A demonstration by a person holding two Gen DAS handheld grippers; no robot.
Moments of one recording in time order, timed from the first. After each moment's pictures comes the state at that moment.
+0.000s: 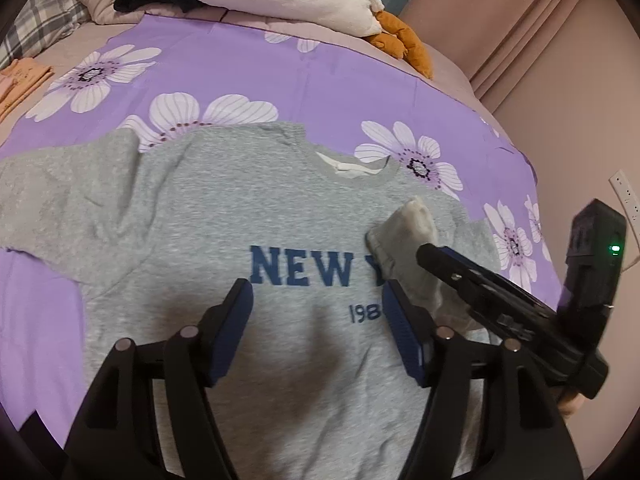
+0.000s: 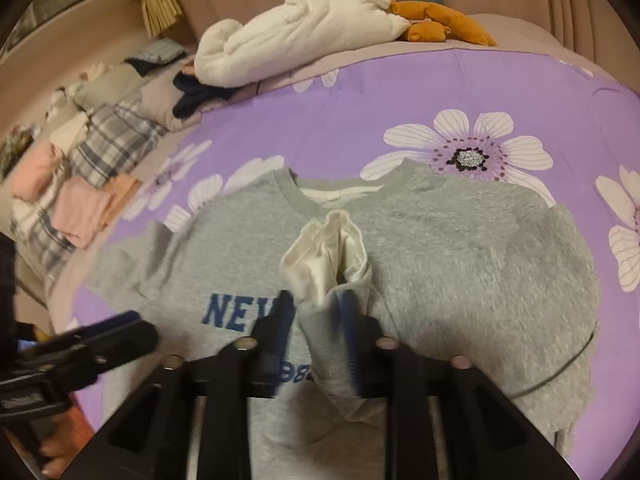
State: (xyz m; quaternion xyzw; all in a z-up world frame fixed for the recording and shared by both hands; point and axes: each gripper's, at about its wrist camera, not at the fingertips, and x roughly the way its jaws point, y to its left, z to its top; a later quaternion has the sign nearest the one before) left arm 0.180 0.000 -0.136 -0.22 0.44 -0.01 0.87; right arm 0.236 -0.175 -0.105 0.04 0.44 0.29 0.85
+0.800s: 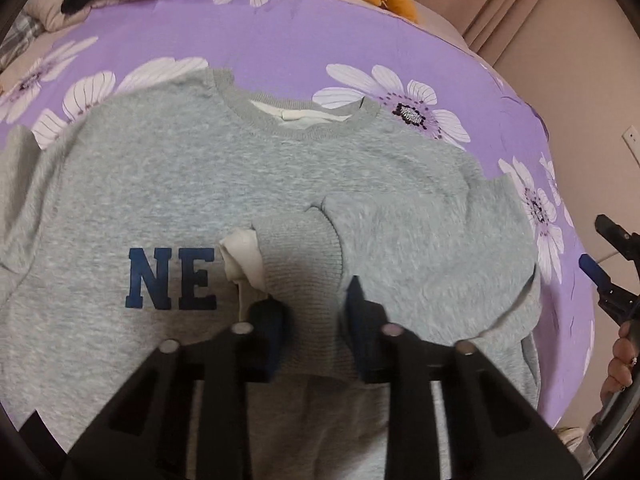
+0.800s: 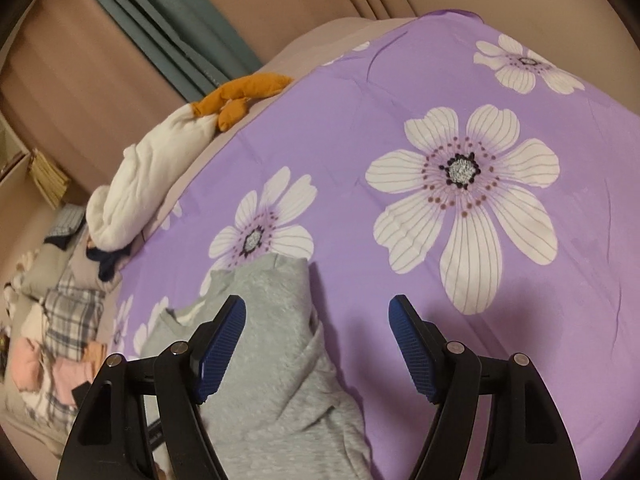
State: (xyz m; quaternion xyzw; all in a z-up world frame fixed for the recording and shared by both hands) left arm 0.242 -0.067 -0.190 -0.17 0.47 -0.03 0.86; right arm 0.253 -0.372 -0.096 0.26 0.41 0.09 0.87
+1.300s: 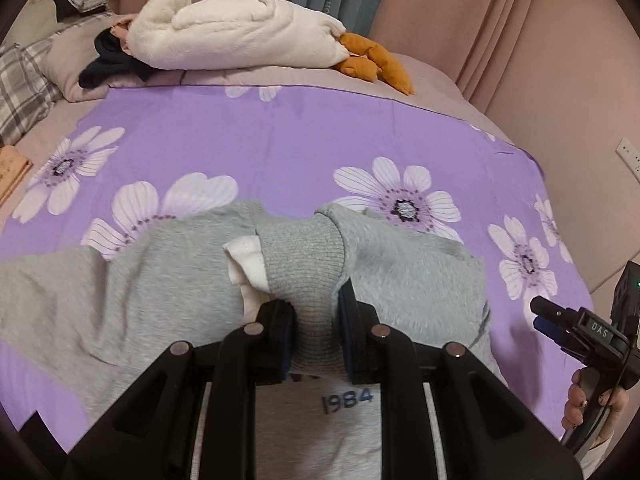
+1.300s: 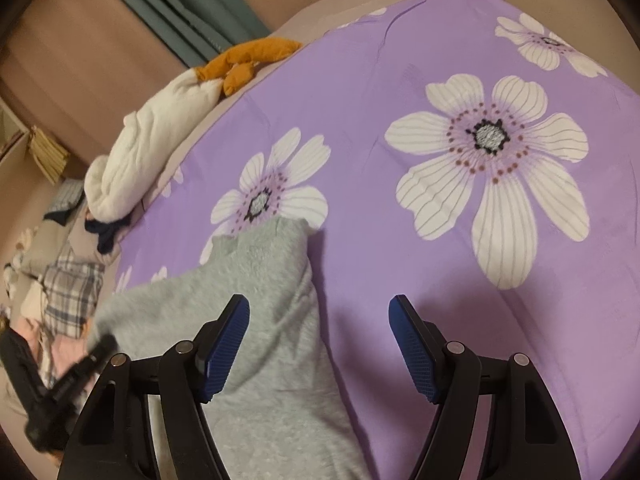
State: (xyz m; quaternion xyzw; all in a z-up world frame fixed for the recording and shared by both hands) left arm 0.245 -0.035 -0.110 -0.13 0.39 0.00 0.91; right arm 0.260 -0.352 -0.116 0.24 0.46 0.12 0.85
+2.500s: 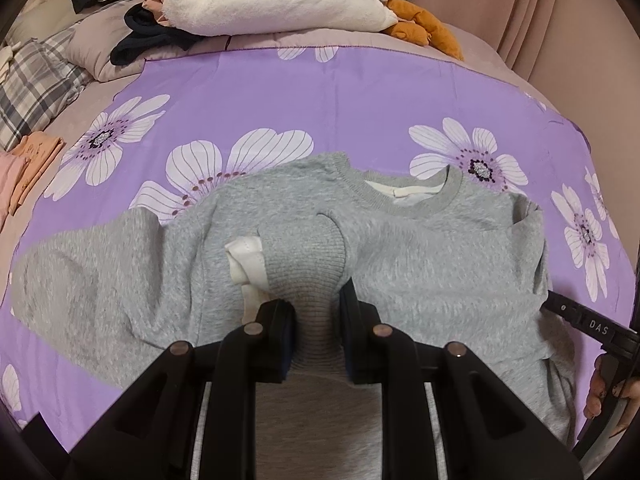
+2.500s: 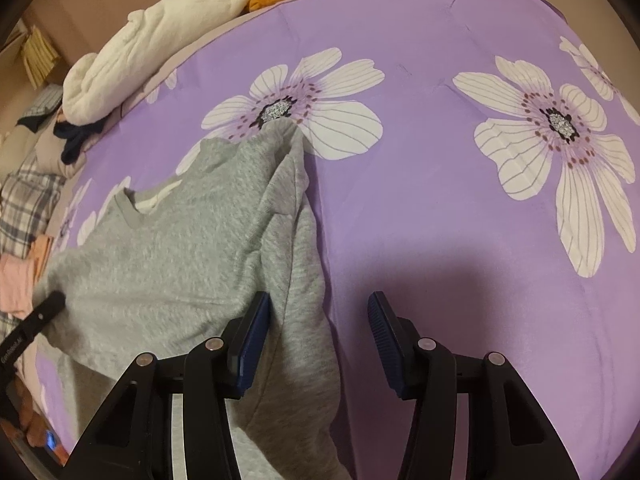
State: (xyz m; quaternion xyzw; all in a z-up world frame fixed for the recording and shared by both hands) left arm 0.240 0.008 -0.152 -0.09 0.45 0.06 0.89; right arm 0.269 -0.275 -0.154 0.10 0.52 0.12 0.84
